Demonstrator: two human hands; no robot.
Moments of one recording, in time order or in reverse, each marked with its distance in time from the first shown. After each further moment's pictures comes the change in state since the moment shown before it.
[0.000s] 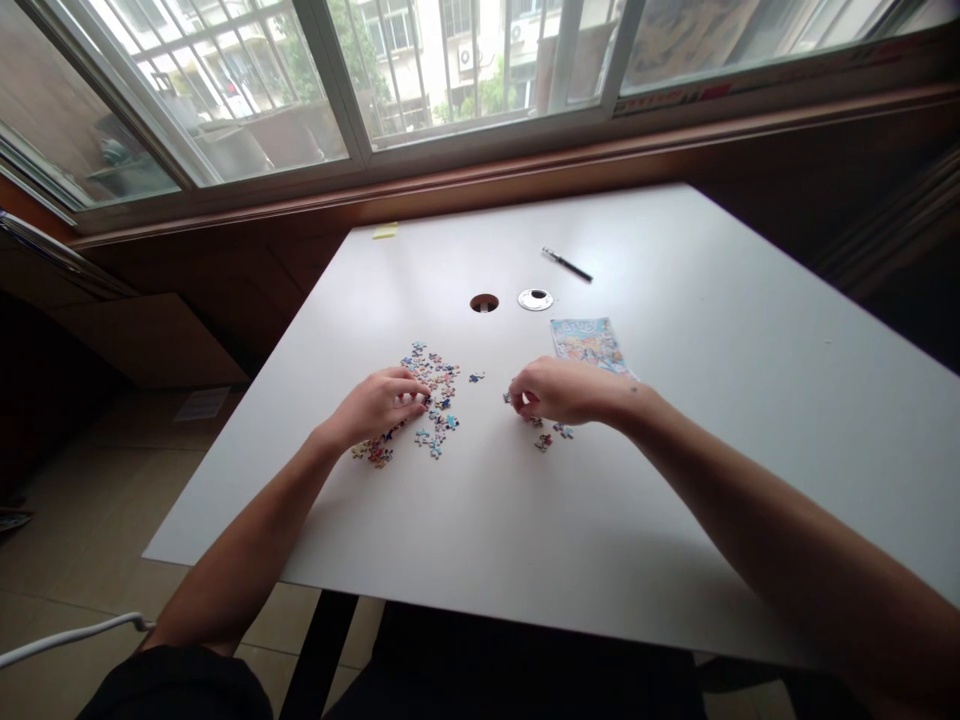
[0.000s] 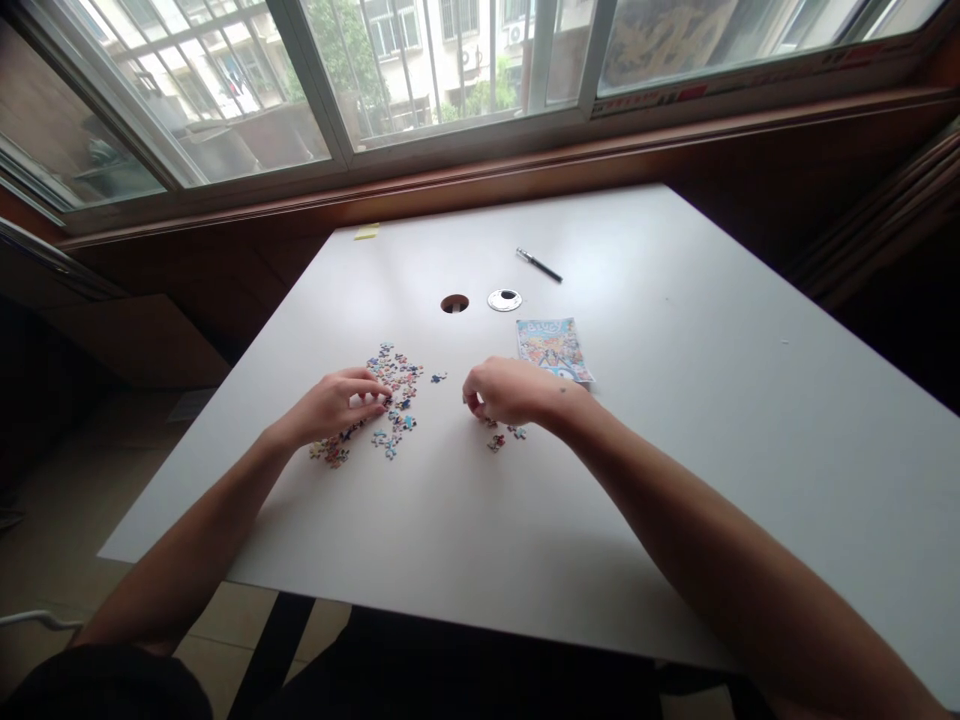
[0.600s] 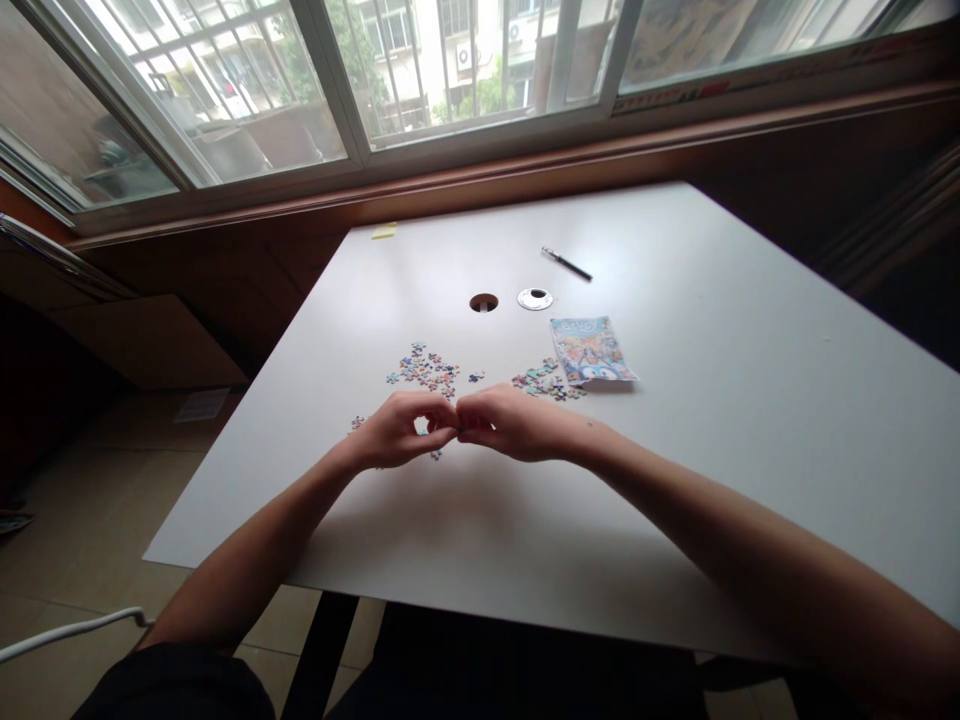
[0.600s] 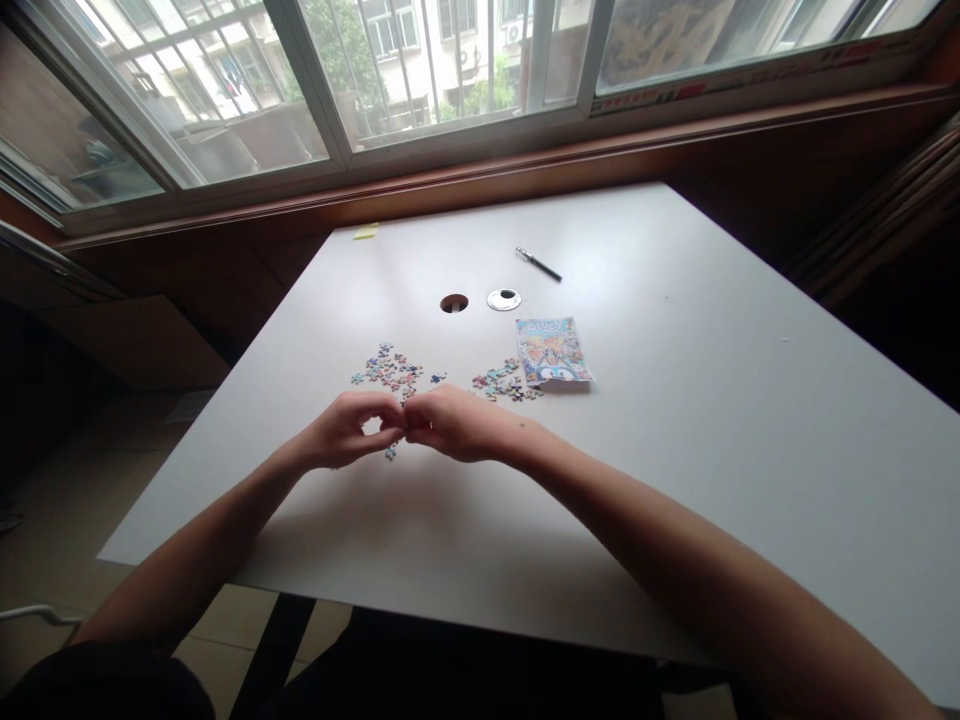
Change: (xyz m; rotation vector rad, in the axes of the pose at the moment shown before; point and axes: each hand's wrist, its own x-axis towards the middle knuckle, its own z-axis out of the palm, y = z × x) left_hand -0.001 0.048 0.010 -0.223 -0.043 0.159; right_hand 0.005 -0.055 0.020 0.327 0.139 -0.301
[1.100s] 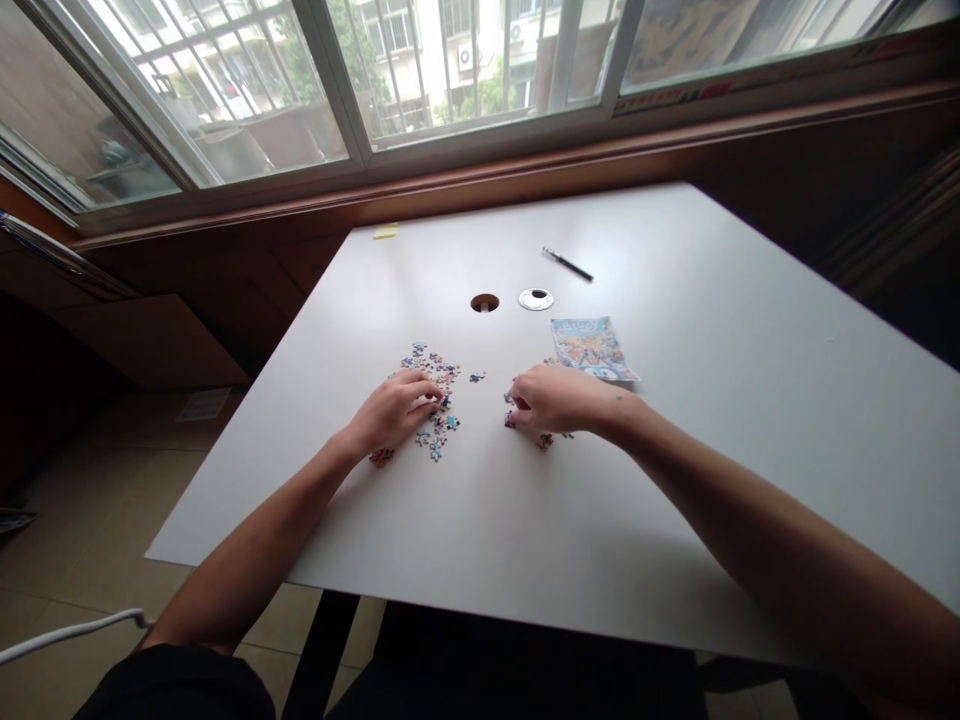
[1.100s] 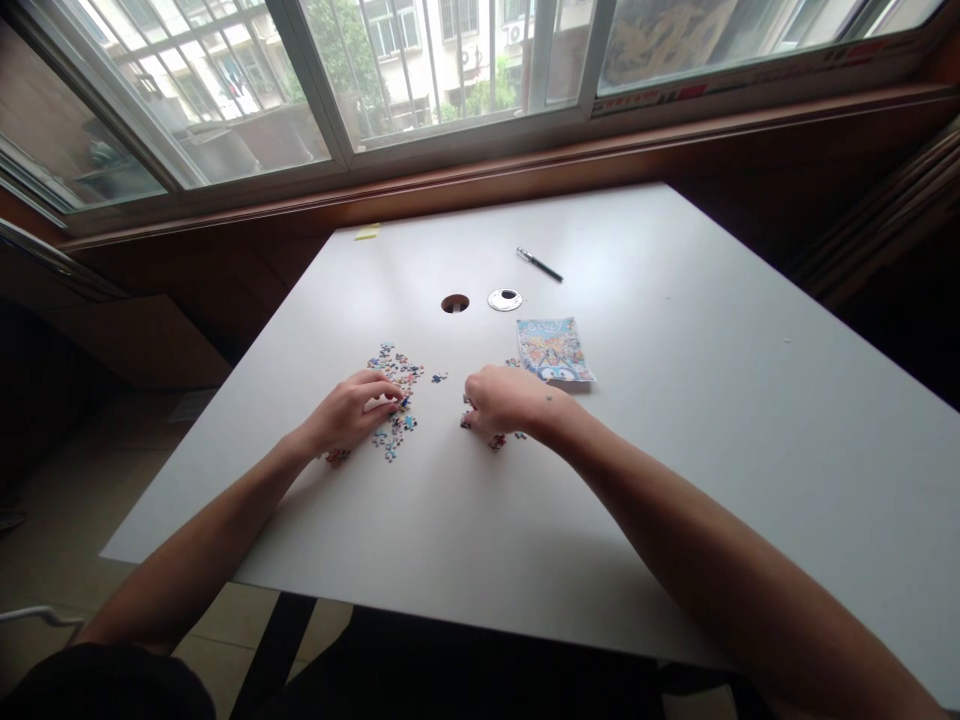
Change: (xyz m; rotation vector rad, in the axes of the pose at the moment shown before) left_hand 0.000 -0.046 0.002 0.323 0.117 -0.070; right_hand -0.011 0.025 -0.031 -0.516 -0.267 0.445
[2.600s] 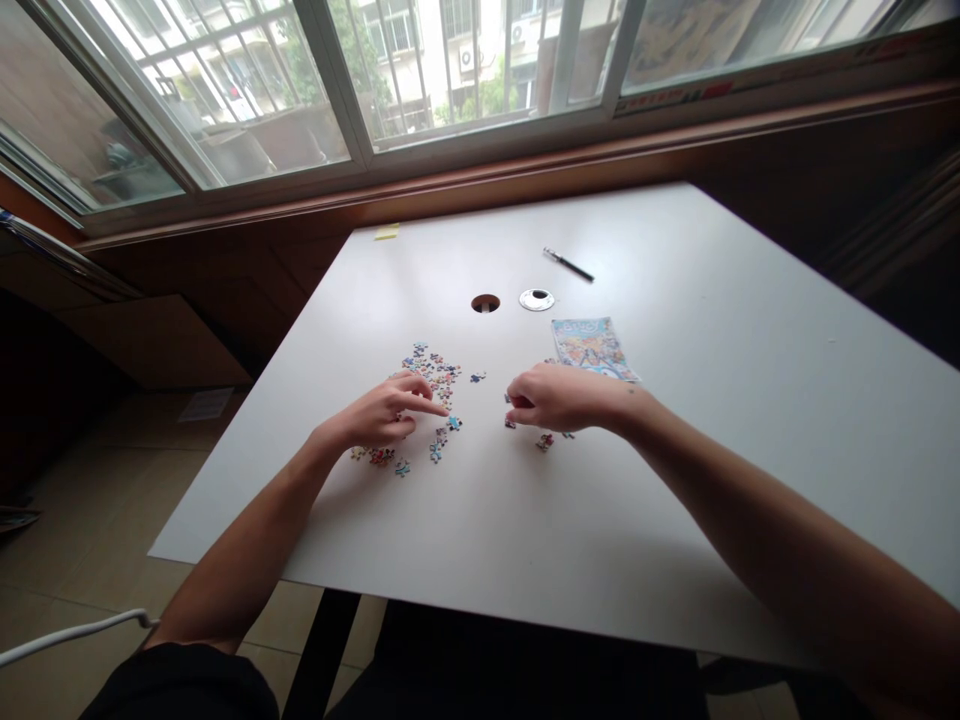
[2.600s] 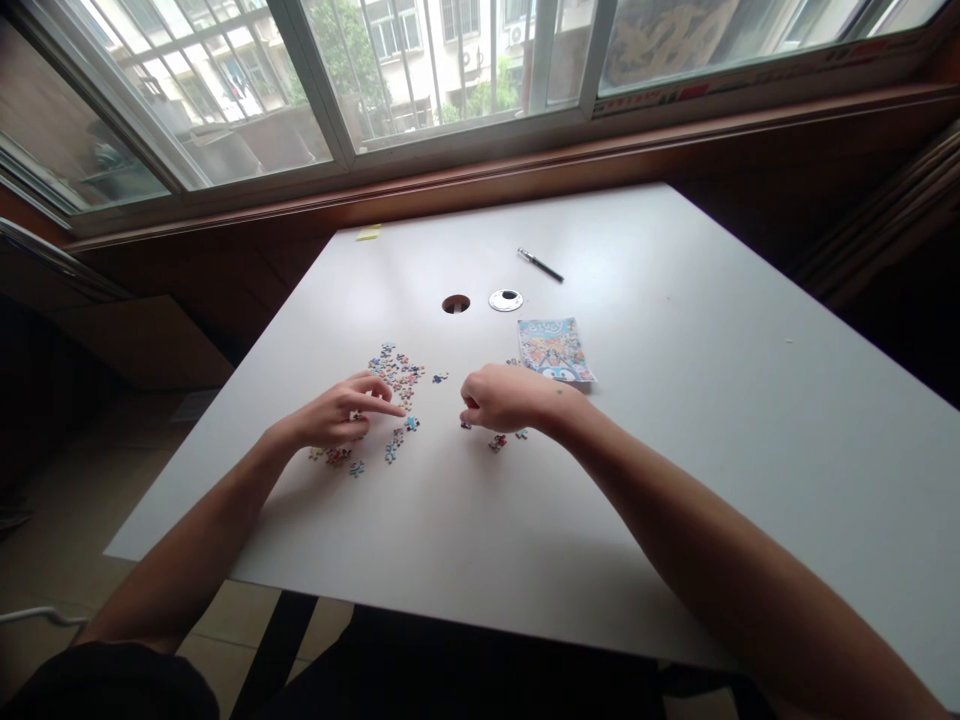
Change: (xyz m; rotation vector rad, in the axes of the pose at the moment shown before) left_hand -0.002 -0.006 -0.029 -0.073 -0.258 0.207; right_hand -0.007 0.005 -0.007 0.114 -0.005 -0.093
